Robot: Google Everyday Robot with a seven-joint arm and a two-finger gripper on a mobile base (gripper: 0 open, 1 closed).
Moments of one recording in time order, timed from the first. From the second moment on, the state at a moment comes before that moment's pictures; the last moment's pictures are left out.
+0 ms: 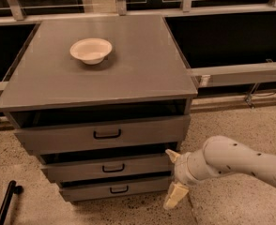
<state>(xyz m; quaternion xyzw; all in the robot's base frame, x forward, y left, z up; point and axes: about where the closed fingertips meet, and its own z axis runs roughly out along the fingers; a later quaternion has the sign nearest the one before) 0.464 -0.108 0.561 -0.65 0.71 0.13 0.25</state>
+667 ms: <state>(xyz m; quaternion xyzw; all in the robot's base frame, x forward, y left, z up) 0.462 -0.110 0.560 -0.65 0.71 0.12 0.25</state>
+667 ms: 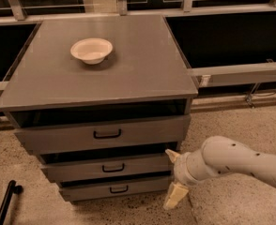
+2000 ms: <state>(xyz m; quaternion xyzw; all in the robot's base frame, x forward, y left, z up) 0.502 -0.100 0.488 -0.67 0.70 0.10 0.24</state>
